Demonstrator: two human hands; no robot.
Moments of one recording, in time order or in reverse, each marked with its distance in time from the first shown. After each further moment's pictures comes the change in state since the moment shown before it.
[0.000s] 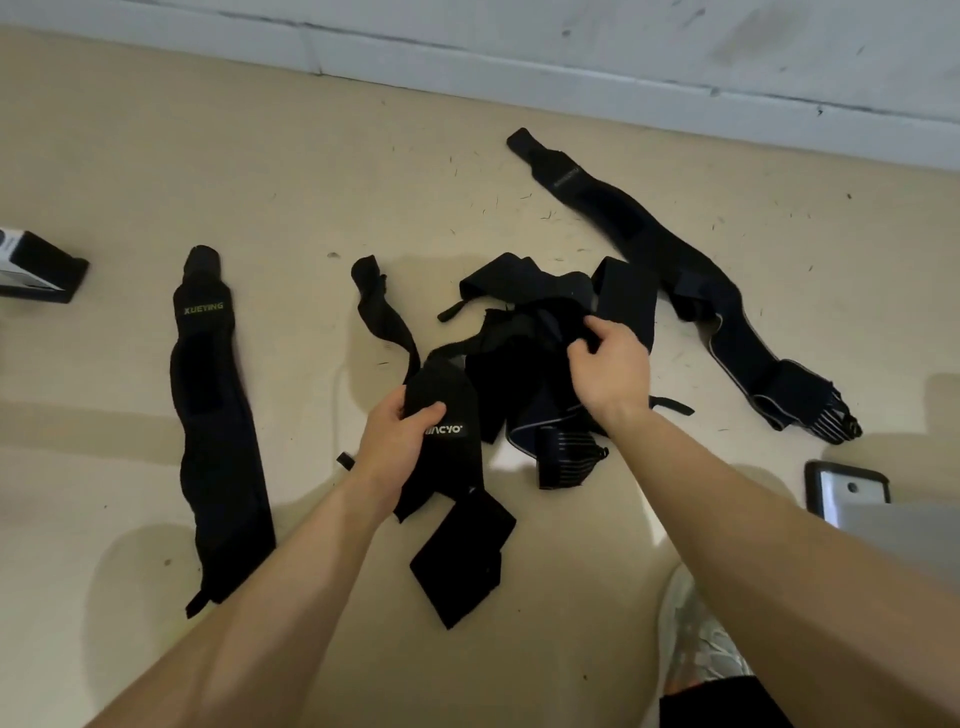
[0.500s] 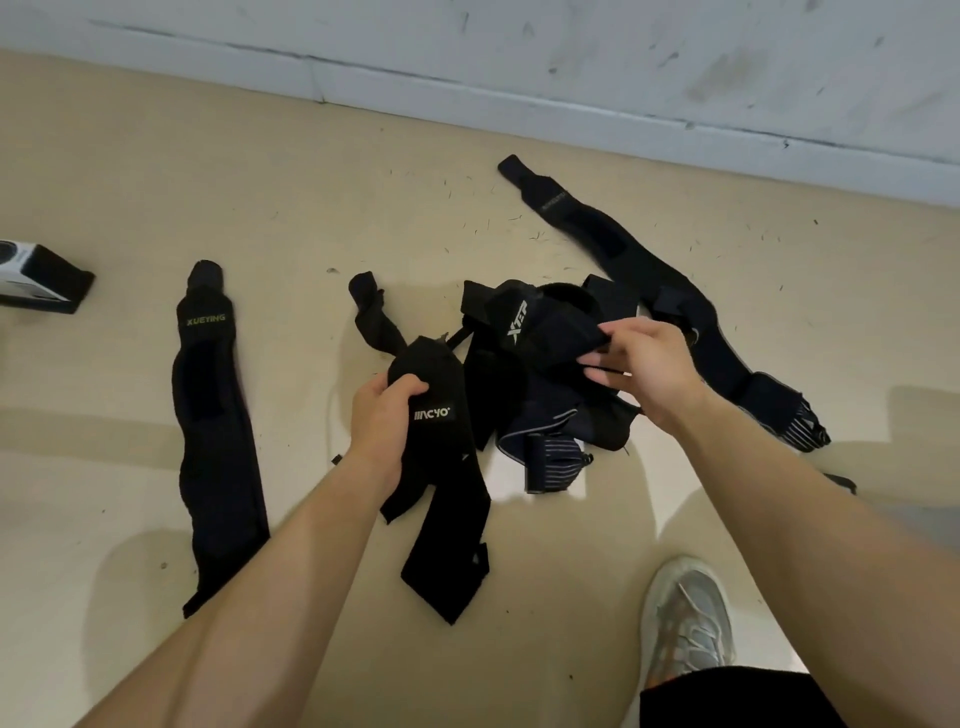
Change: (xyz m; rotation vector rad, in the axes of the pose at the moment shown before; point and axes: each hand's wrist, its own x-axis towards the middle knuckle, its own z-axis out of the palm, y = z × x) left_hand -0.013 0.037 0.009 -0.175 0.118 -0.024; right_hand -0.008 -0.011 -0.073 0.673 -0.219 0.230
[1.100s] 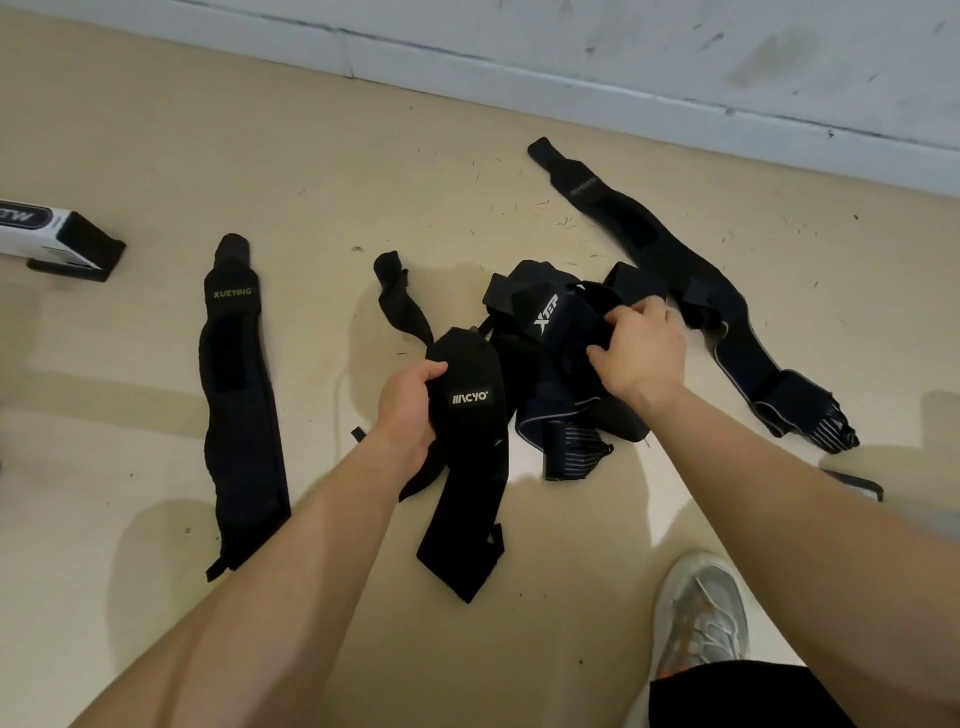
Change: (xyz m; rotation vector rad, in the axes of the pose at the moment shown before) left_hand -0.004 -0.001 -0.001 -0.171 -0.017 -0.207; right_hand 0.014 0.017 0.034 -1.232 0.169 -0.279
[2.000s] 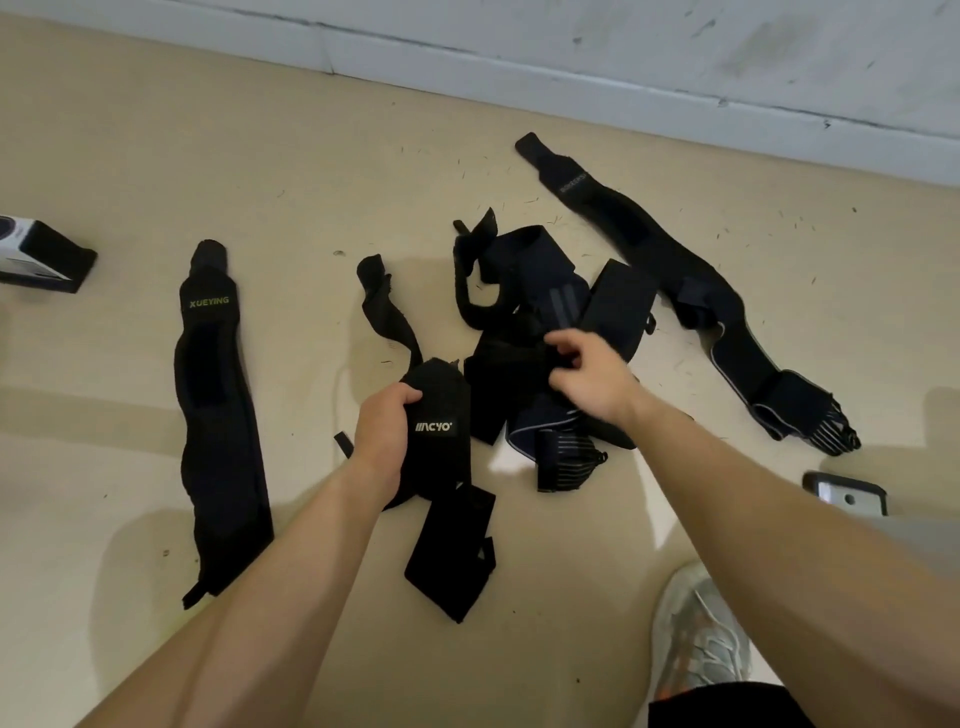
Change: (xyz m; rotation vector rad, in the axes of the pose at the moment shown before) left_hand 0.022 -0.013 -0.011 0.111 0.078 -0.034; right_hand 0.021 0.012 0.043 0.520 -0.367 -0.045
